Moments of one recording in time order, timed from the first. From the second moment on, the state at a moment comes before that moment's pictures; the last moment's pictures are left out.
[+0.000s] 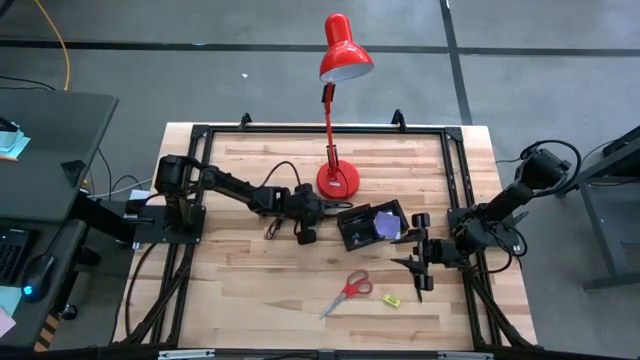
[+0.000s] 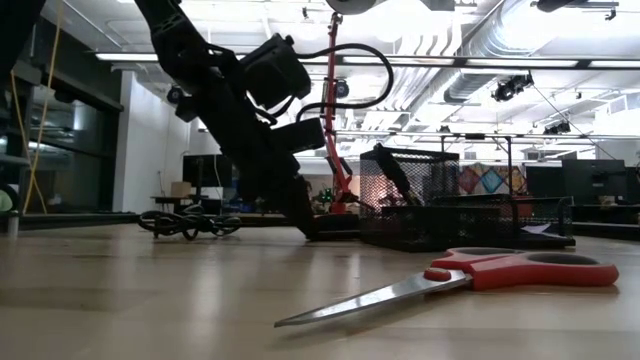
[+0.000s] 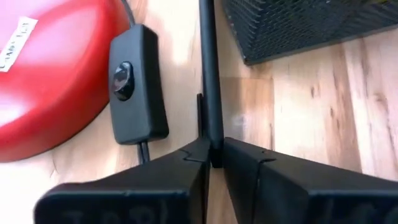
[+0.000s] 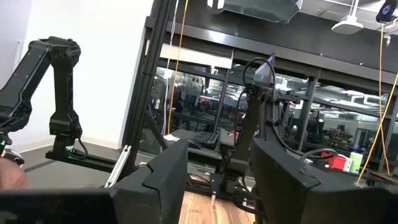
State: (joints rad) left arm 0.17 1.91 0.91 0.06 -0.10 0.01; right arm 0.75 1.28 0.23 1.49 0.59 -0.49
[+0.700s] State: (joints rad) left arm 0.13 1.79 0.90 -0.18 -0.23 -0.03; right arm 0.75 1.28 0.23 1.45 0.60 -0.45
